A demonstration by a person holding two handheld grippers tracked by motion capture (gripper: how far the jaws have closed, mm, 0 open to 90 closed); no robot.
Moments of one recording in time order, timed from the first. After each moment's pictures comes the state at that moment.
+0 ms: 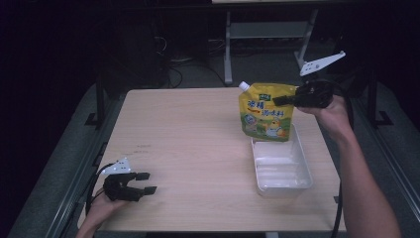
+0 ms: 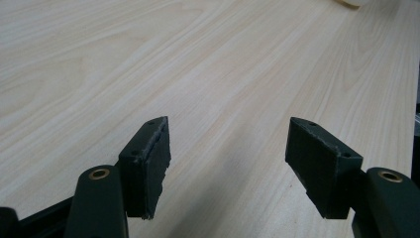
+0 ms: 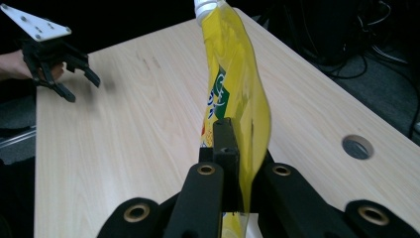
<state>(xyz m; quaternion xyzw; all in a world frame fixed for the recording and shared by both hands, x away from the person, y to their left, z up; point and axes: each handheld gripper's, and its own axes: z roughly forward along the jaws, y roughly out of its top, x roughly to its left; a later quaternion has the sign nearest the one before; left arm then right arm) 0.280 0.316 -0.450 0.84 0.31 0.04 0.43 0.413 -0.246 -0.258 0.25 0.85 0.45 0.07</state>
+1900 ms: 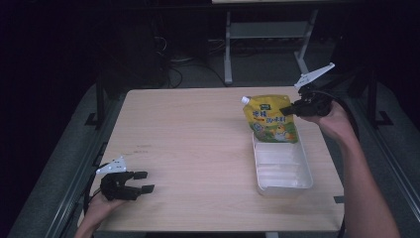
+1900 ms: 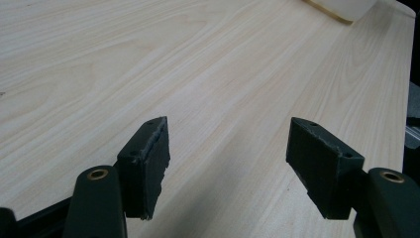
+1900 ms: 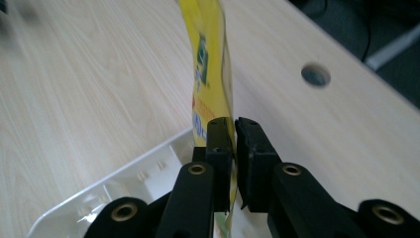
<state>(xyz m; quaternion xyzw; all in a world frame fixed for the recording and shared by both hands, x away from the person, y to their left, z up) 0.279 0.323 -0.447 0.83 0.32 0.03 0.45 0.414 -0.249 -0.286 0.30 0.89 0.34 0.11</state>
